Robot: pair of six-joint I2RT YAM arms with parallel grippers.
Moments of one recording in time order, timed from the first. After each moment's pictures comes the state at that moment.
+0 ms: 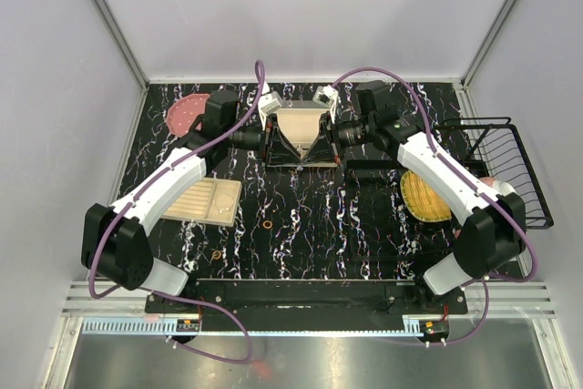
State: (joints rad) left arm -0.43 1.44 1.16 -0.15 1.08 -0.09; right arm 0.49 1.54 1.37 -0.44 -0.99 -0.03
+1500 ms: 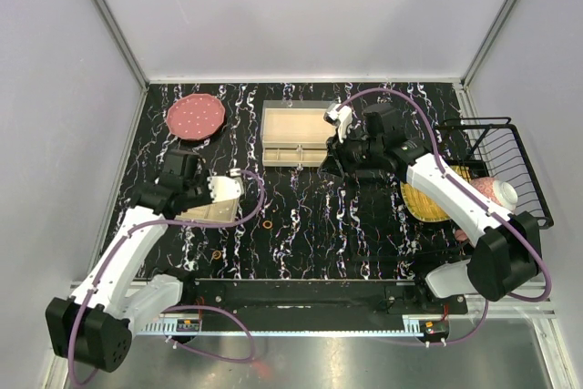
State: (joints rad) left arm -0.26 0.95 0.83 -0.81 0.05 1.09; right arm 0.49 1.39 1.13 -0.40 -0.60 -0.15
